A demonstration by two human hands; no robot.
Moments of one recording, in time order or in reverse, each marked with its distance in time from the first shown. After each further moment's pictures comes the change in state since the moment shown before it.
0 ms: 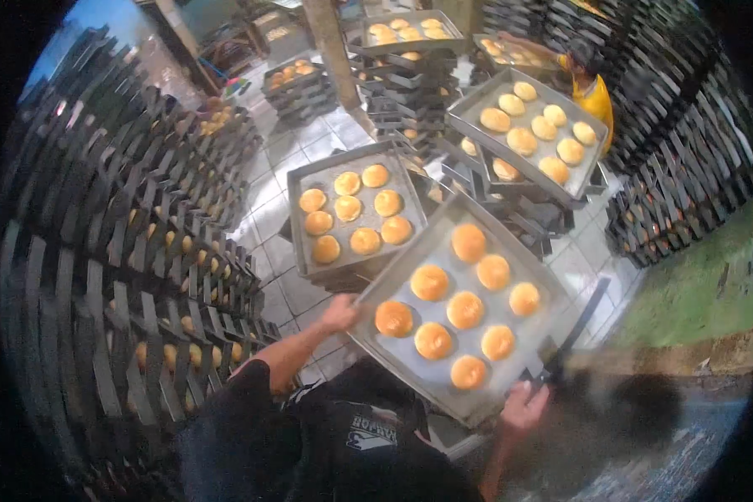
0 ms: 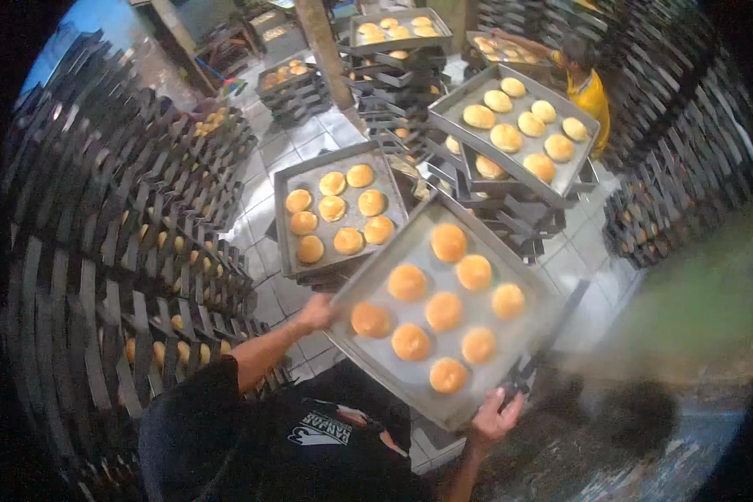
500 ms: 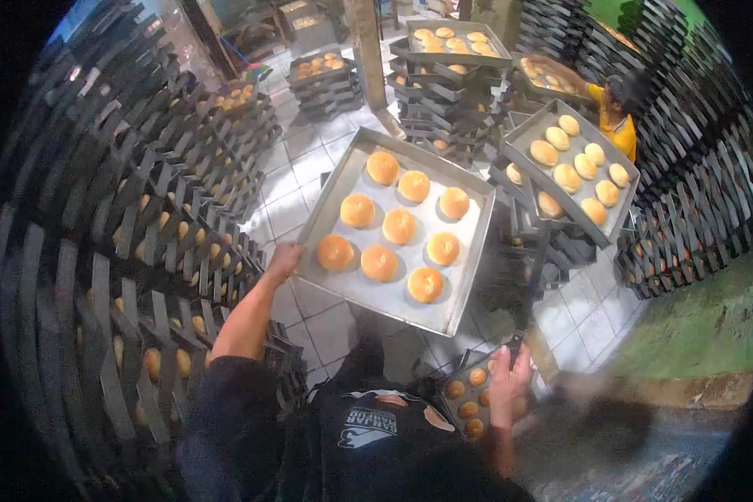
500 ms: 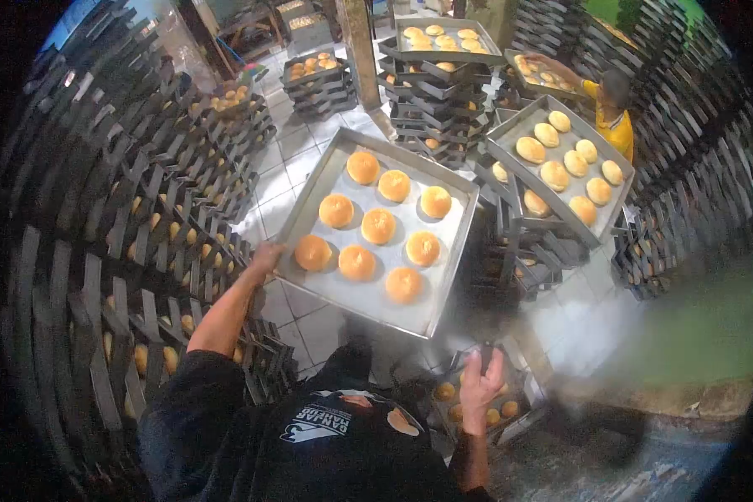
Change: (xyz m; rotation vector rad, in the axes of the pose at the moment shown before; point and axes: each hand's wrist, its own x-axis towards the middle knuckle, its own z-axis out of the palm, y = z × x) left_hand 0.100 -0.163 -0.273 0.122 0.395 -0.018; right_hand -0.015 -0.064 0.174 -0.007 -0.415 -0.165
